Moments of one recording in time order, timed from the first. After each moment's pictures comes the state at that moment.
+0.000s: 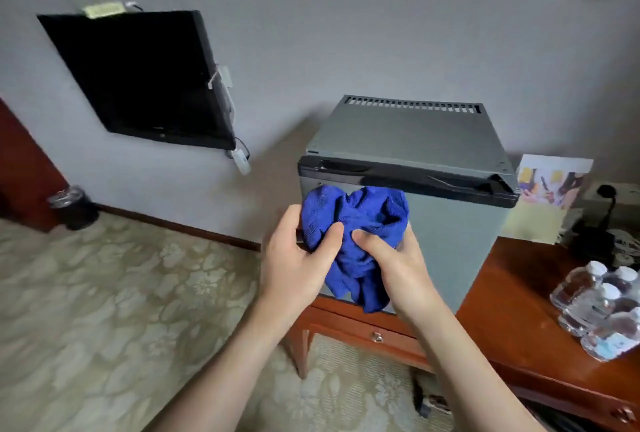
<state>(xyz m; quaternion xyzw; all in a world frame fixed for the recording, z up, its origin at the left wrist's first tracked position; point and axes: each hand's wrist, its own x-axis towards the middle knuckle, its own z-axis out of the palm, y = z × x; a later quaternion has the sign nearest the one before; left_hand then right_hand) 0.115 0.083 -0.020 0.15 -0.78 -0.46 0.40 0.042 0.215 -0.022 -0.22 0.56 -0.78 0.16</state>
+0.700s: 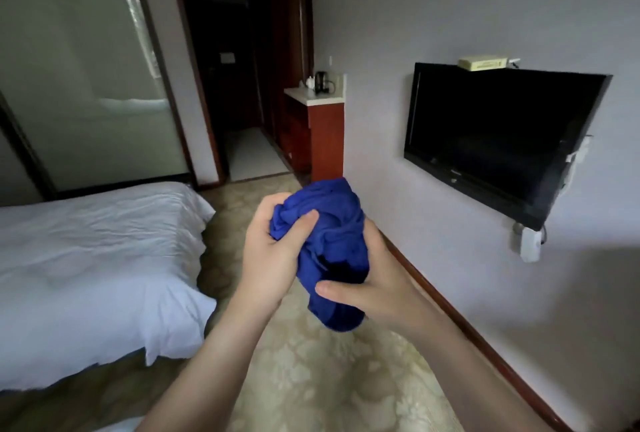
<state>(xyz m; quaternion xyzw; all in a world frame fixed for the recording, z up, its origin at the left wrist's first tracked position) 0.441 -0.252 0.050 0.33 -0.57 -0.41 0.63 0.284 -0.210 0.030 -0.64 0.38 -0.53 0.41</state>
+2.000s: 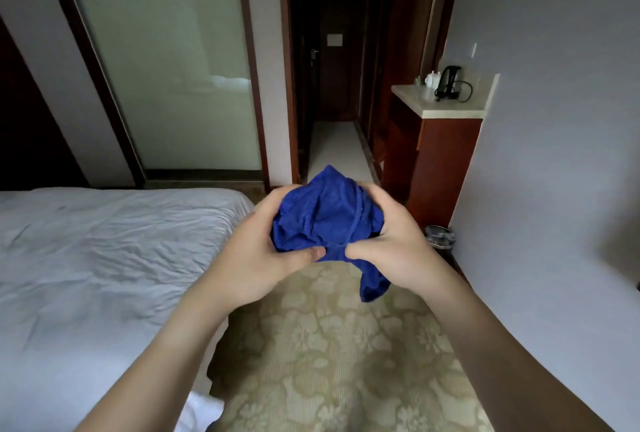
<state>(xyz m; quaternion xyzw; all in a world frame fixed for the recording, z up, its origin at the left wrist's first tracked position) 0.534 -0.980 0.037 0.46 -0.70 -0.23 0.49 0.327 -1.029 0.052 -0.74 0.34 -0.41 0.42</state>
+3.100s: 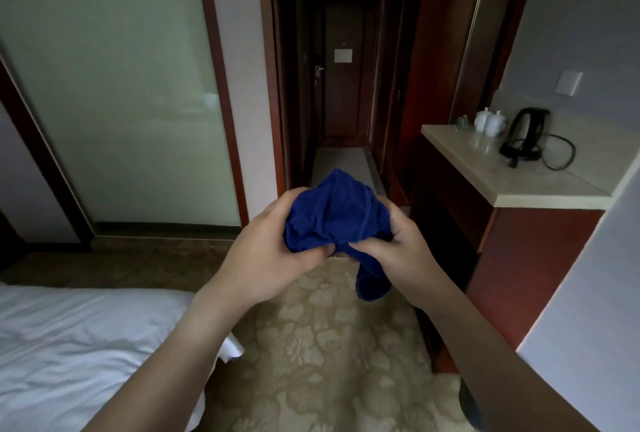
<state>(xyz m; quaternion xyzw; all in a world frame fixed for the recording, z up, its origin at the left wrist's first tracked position) 0.647 -1.801 0.065 0.52 -0.71 -0.14 0.46 0.447 -1.859 0.053 -0.67 0.29 -0.47 0.50</state>
